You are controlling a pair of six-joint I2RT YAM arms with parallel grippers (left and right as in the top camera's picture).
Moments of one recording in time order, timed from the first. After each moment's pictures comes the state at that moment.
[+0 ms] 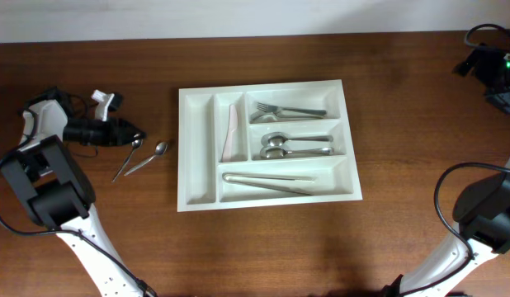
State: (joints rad) left arm 0.43 2.45 1.90 -1.16 0.79 0.70; right arm -0.50 2.09 2.23 -1.29 -0.25 0.24
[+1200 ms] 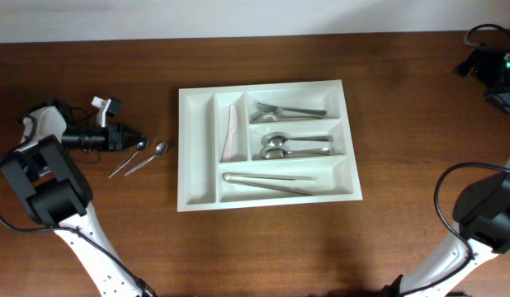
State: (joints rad) left arm 0.46 2.52 1.90 -1.23 0.95 0.80; right arm -0.50 2.09 2.23 -1.29 -0.25 0.24
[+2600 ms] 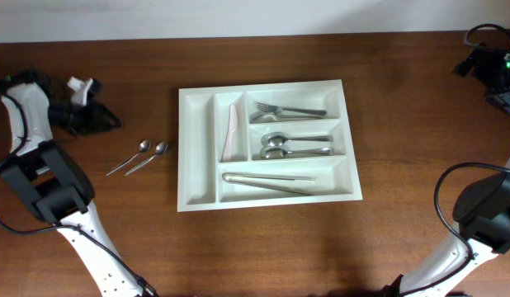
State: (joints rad) left arm 0.44 2.54 2.33 -1.42 0.57 0.46; right arm -0.50 2.09 2.23 -1.29 -0.25 0.24
